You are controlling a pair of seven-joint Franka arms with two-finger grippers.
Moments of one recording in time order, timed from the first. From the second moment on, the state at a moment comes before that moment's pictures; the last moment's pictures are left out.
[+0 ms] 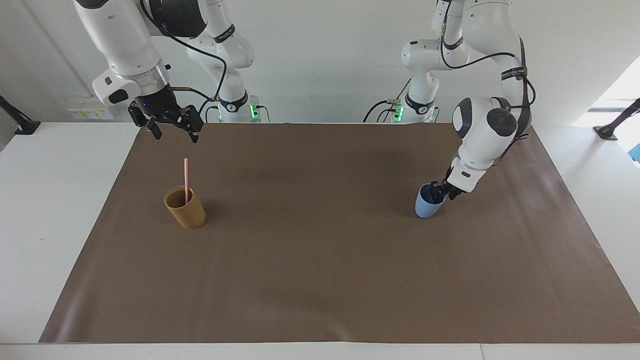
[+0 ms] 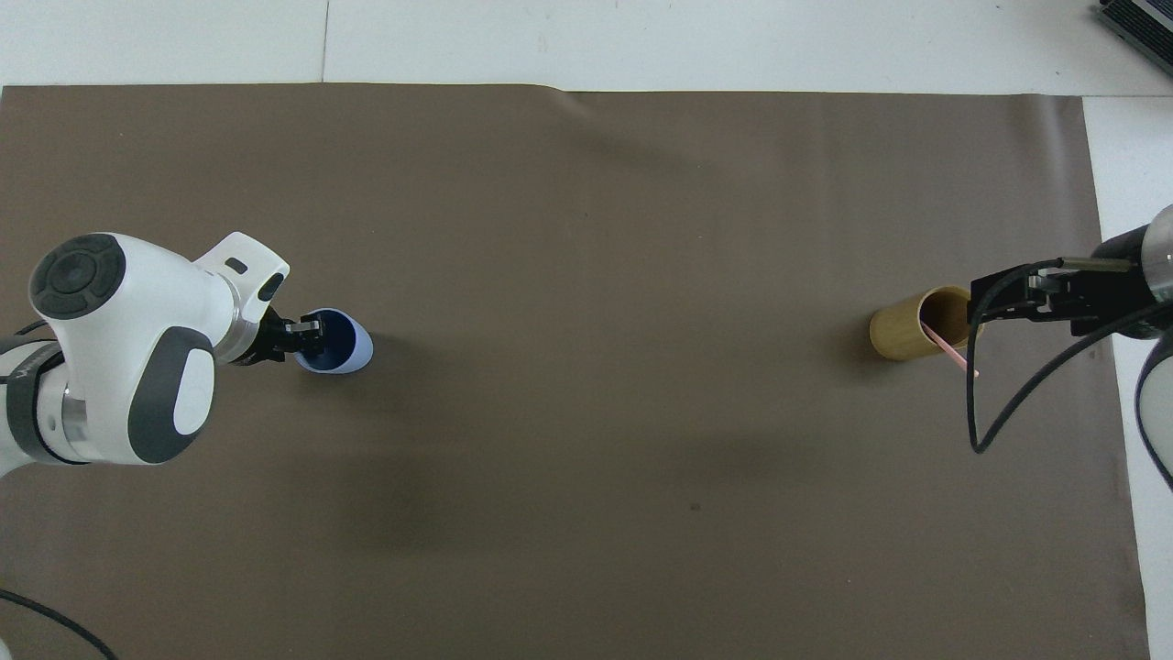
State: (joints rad) left arm -0.08 0.11 -0.07 -2.13 -0.05 2.22 -0.25; right arm -0.15 -0.03 0.17 -1.64 0.00 1.60 0.15
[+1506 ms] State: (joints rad) left arm -0.45 0.13 -0.09 -1.77 -0.08 1.98 -0.75; right arm -0.15 -0.03 0.17 -1.65 0.00 1.60 0.15
